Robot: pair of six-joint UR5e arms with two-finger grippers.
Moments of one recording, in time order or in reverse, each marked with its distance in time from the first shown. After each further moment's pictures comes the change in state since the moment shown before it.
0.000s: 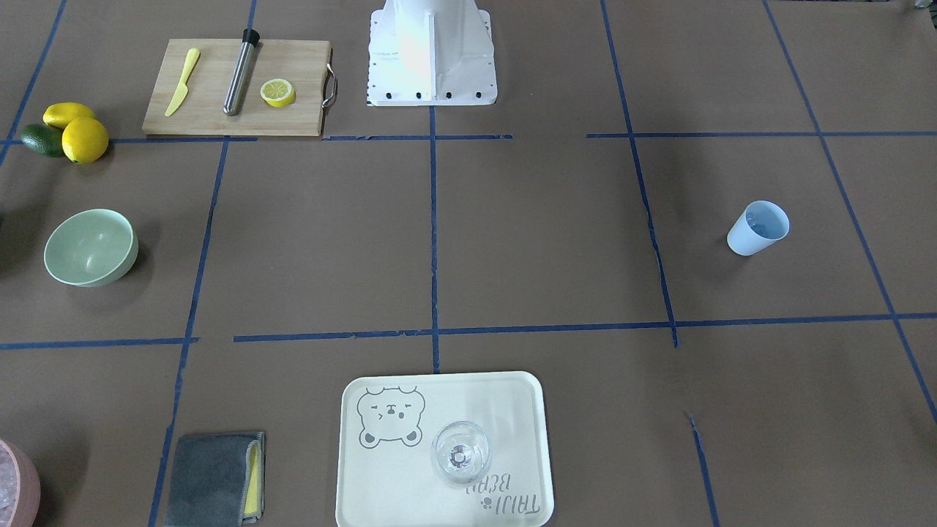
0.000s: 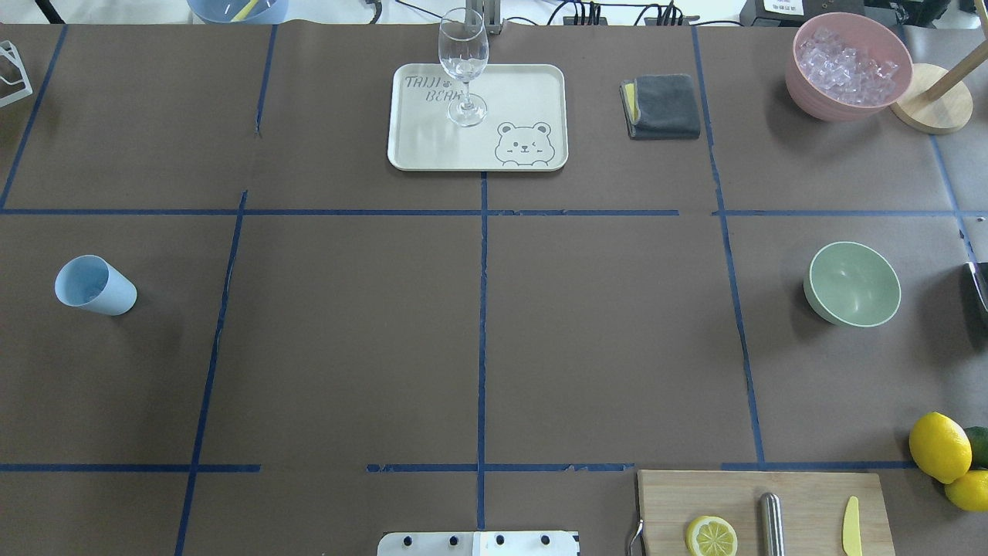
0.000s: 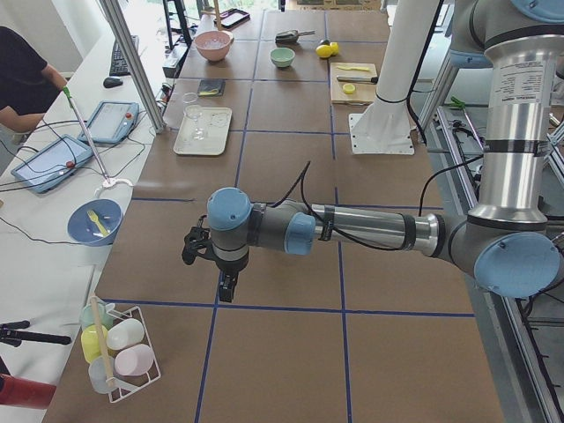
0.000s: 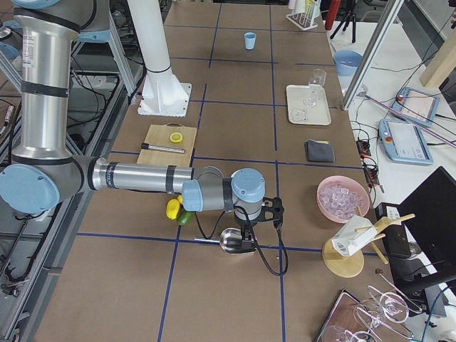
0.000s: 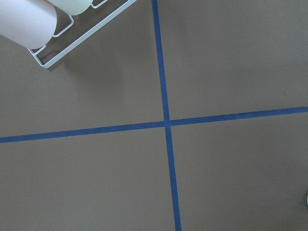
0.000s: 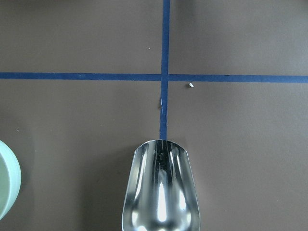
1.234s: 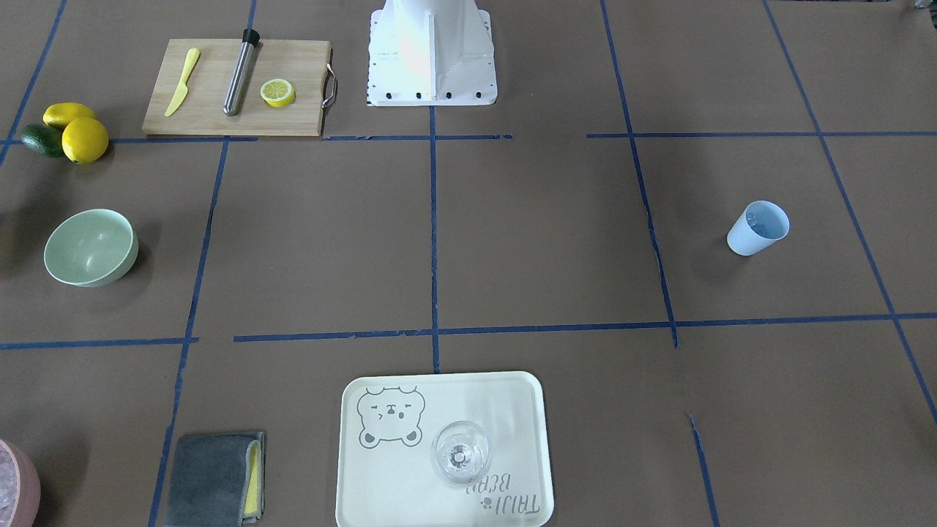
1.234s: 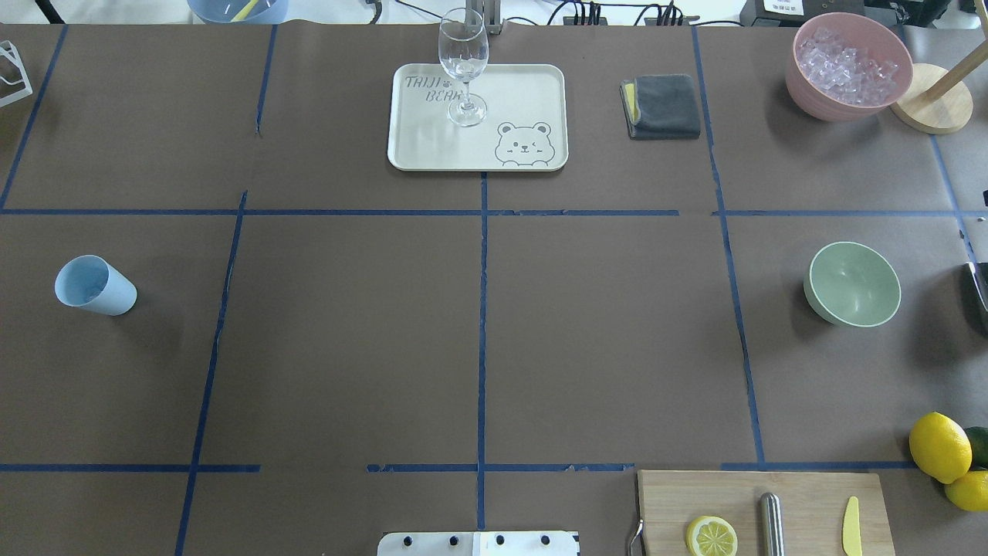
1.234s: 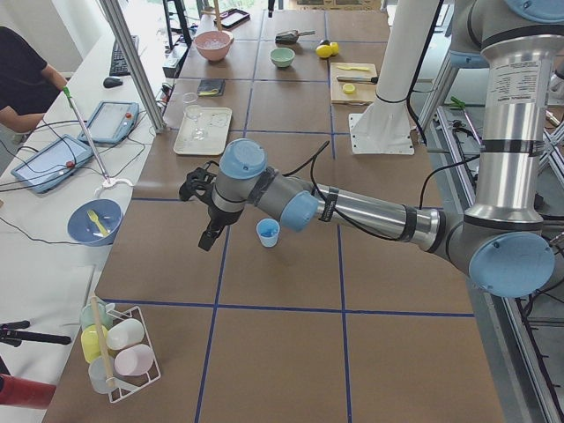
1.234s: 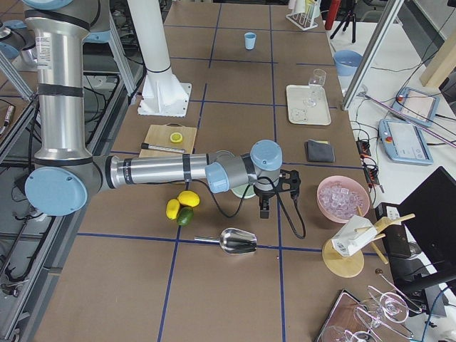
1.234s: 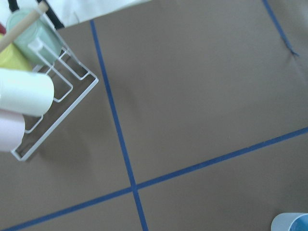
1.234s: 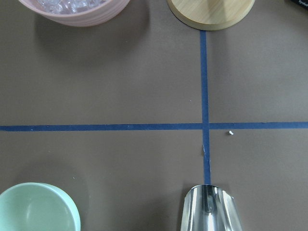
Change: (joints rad) left arm 0.062 0.014 -0.161 -0.315 0.019 -0.105; right arm -0.142 0.096 0.017 0.141 0.008 0.337
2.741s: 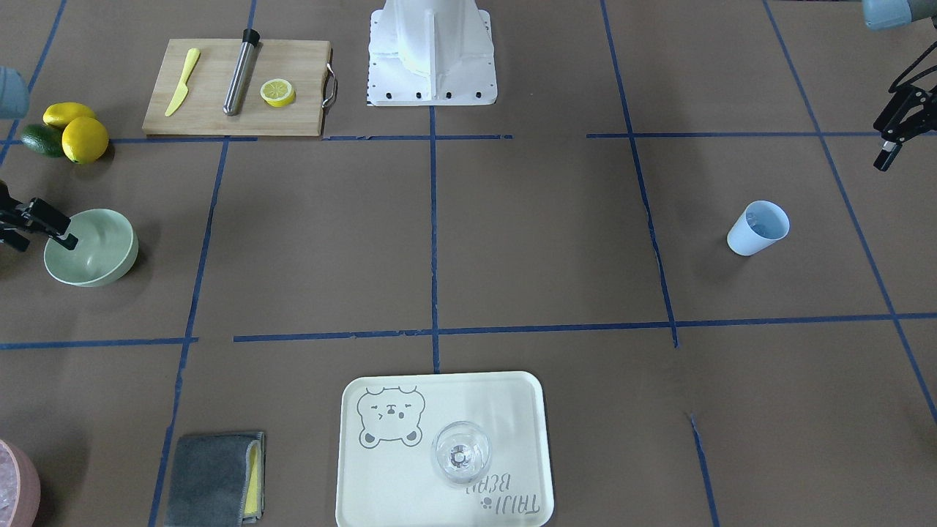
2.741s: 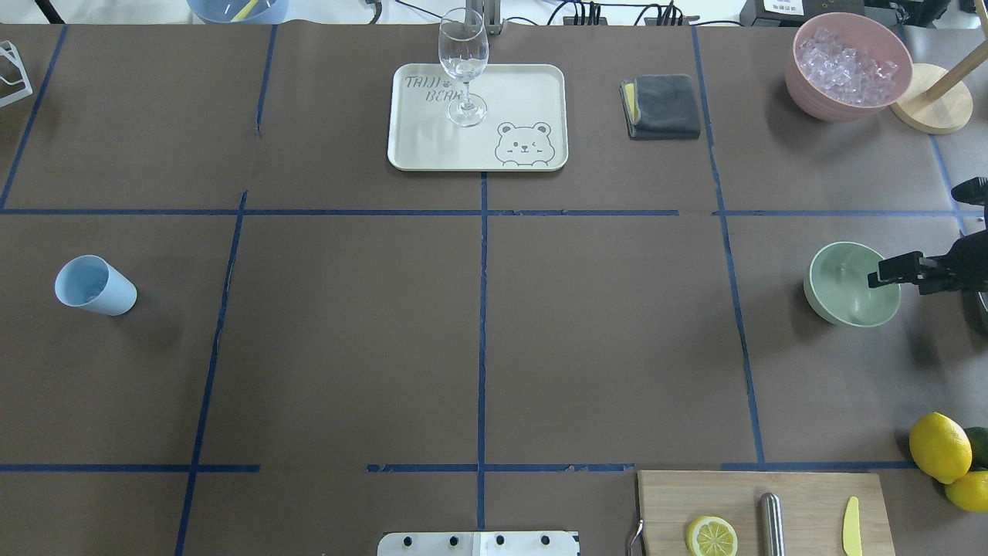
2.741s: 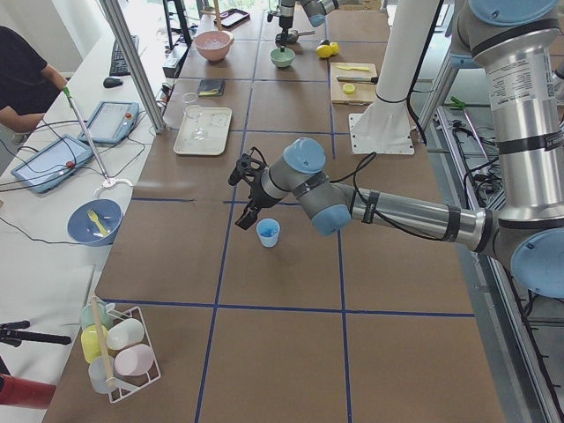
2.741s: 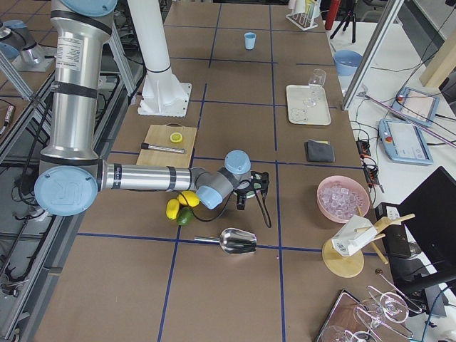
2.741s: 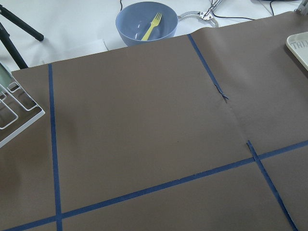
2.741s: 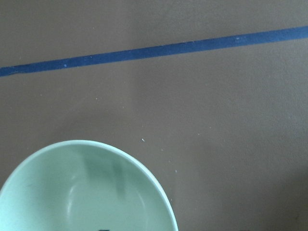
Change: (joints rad) left arm 0.204 0.220 -0.137 -0.399 0.191 -0.395; right arm -0.354 -0.104 -0.100 0.539 -0.145 0.488
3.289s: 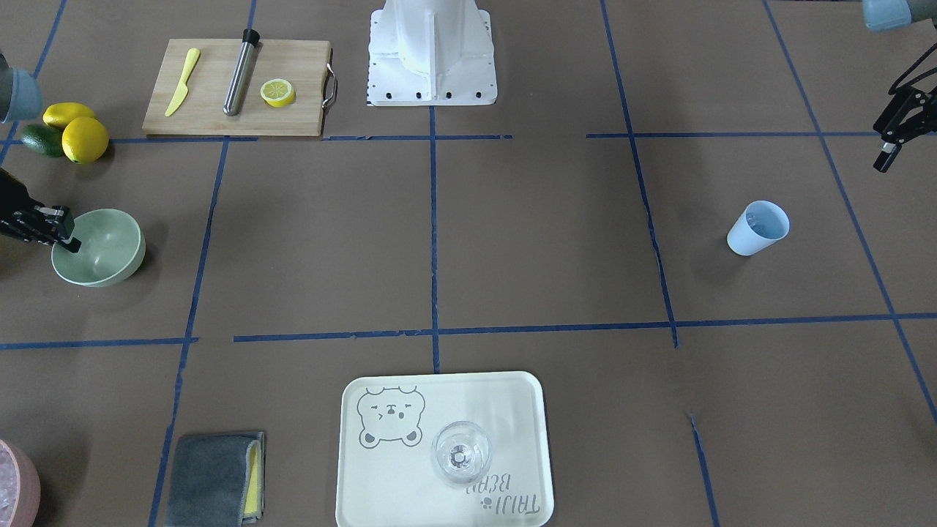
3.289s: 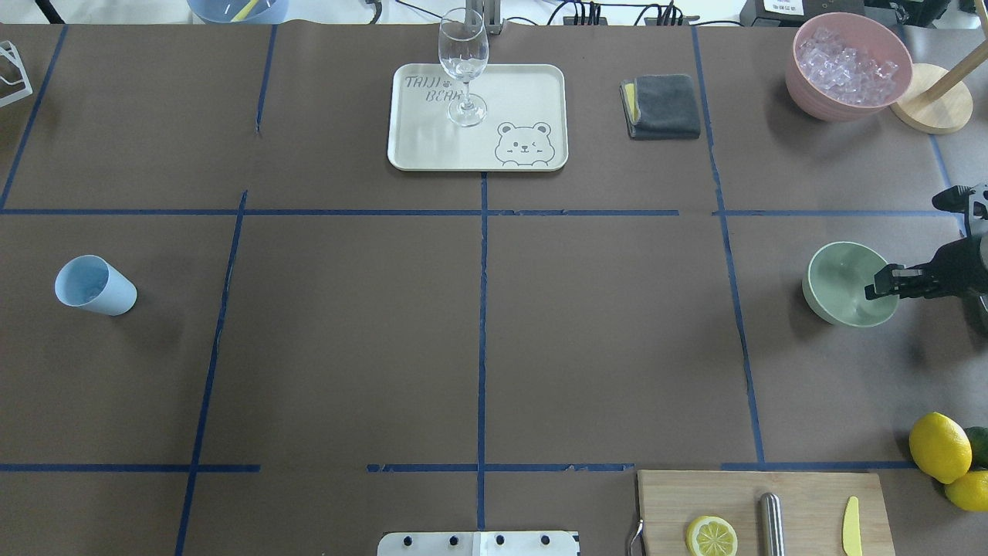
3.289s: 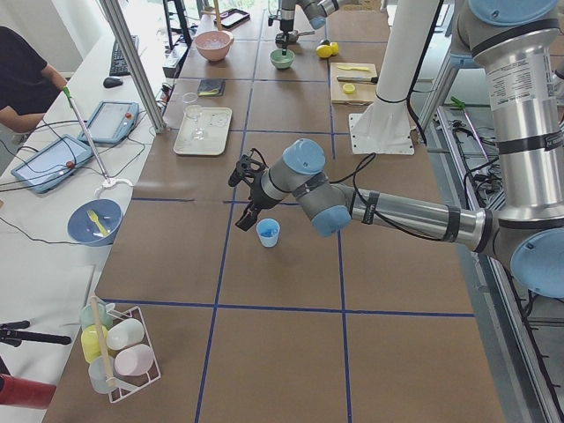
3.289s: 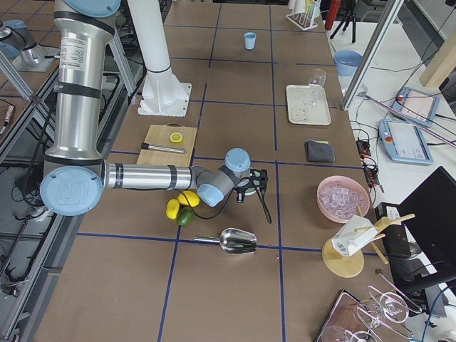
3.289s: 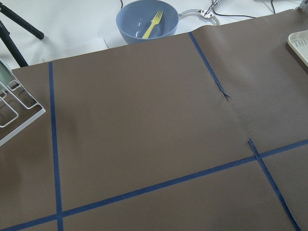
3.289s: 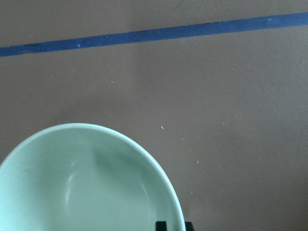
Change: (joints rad) left arm 0.001 0.000 0.004 0.000 -0.001 0.003; right arm -0.032 0.008 0.010 0.000 0.002 -0.004
